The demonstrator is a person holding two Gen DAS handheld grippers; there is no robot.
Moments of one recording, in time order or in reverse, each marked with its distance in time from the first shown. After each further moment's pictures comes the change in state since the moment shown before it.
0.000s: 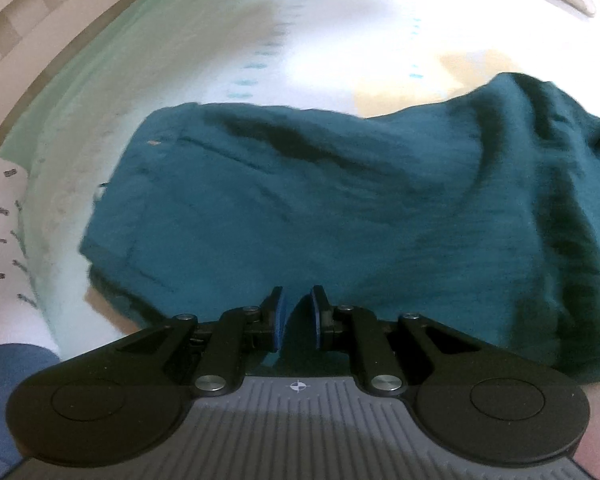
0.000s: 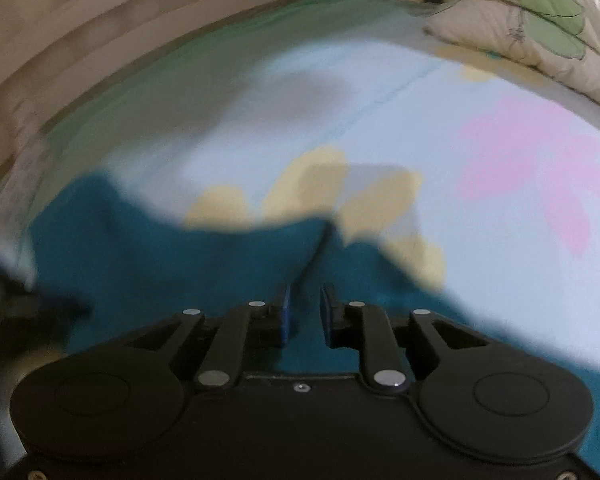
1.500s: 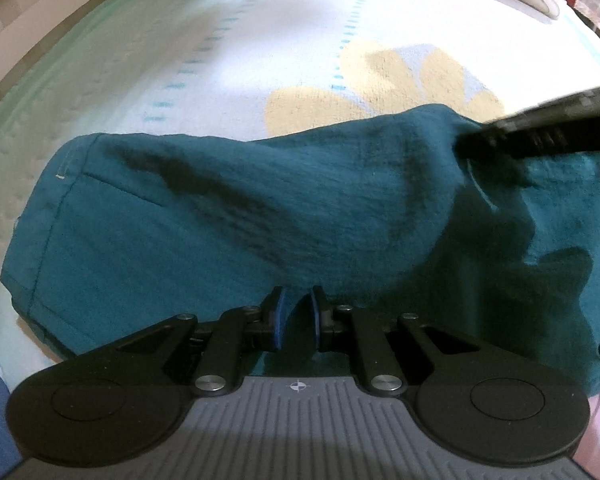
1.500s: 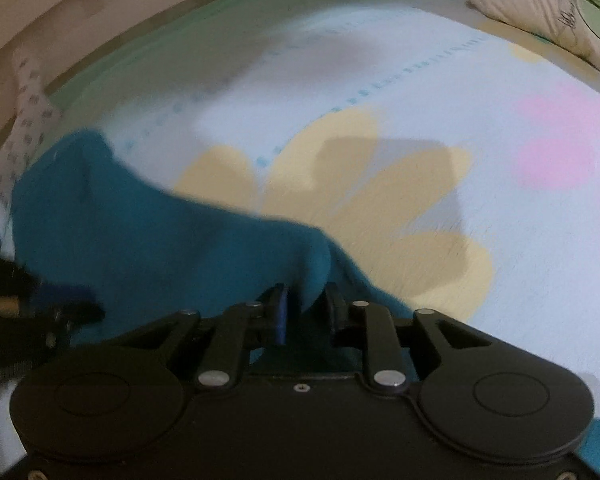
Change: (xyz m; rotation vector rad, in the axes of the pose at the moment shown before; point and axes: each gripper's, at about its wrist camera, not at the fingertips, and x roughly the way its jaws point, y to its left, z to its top) left arm 0.010 -0.046 0.011 0.023 -0.040 -0.128; right arm 0.072 -0.022 0.032 -0.011 0.037 0.051
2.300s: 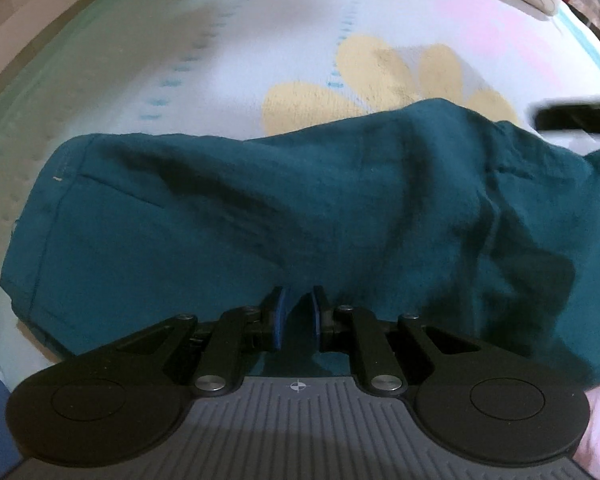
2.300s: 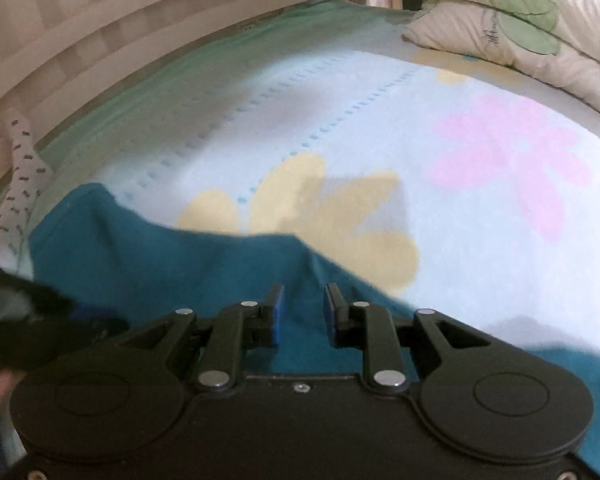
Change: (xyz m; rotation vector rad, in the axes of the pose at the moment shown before) left arm 0.003 0.002 -0.006 0.019 0.013 -0.013; right arm -0.049 0.011 -0.003 0.075 -0.121 -0.107
